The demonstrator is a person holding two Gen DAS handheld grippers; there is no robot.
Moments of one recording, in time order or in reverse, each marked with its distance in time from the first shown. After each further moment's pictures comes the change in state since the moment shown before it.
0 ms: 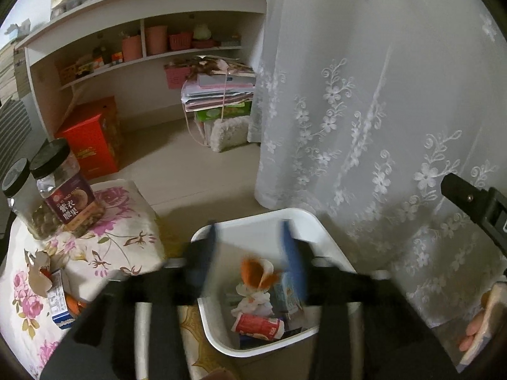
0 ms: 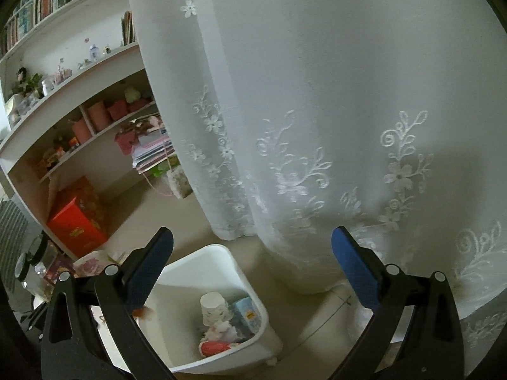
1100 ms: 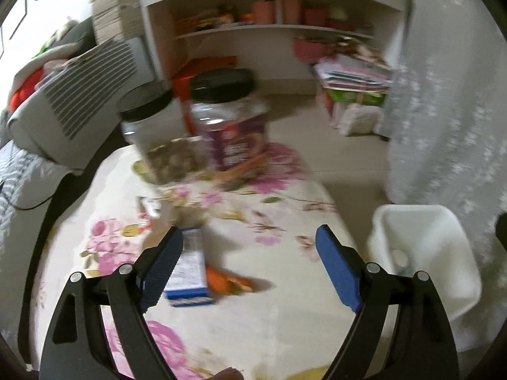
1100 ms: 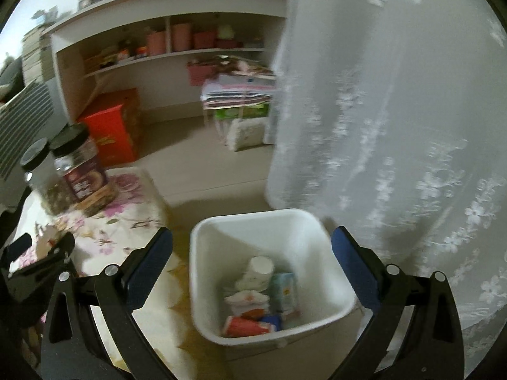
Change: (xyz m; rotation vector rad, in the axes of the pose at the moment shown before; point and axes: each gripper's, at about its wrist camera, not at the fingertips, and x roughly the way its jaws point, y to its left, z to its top) left arm -0.013 0.199 -0.047 -0.240 0.103 0.420; right arm -0.001 0.191 -0.074 -0.448 0.114 0.106
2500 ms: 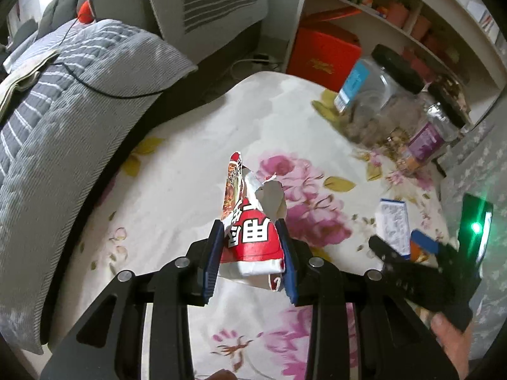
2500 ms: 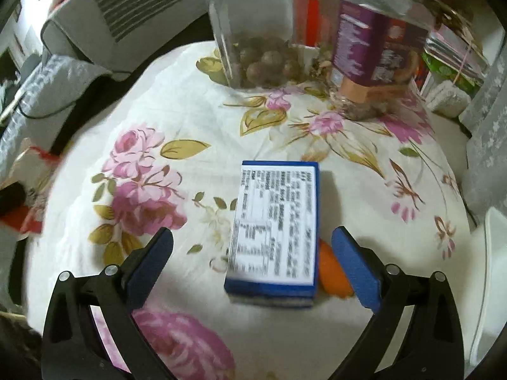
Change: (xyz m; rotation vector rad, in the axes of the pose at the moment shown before) left arm 0.002 0.297 -0.069 -0.351 0.220 0.024; right arm 0.088 0.304 -0.081 -0.407 0.348 0.491
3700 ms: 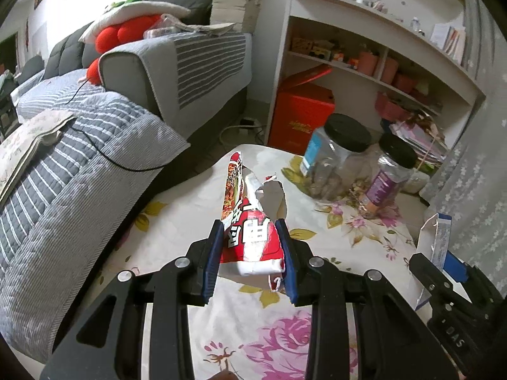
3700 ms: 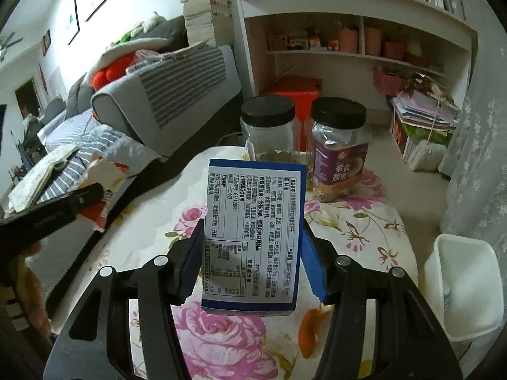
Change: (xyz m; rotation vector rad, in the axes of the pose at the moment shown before) left arm -0.090 -0.035 -0.003 0.046 -0.295 -0.025; right arm -0.178 0.004 -0.031 0.040 -0.391 0.071
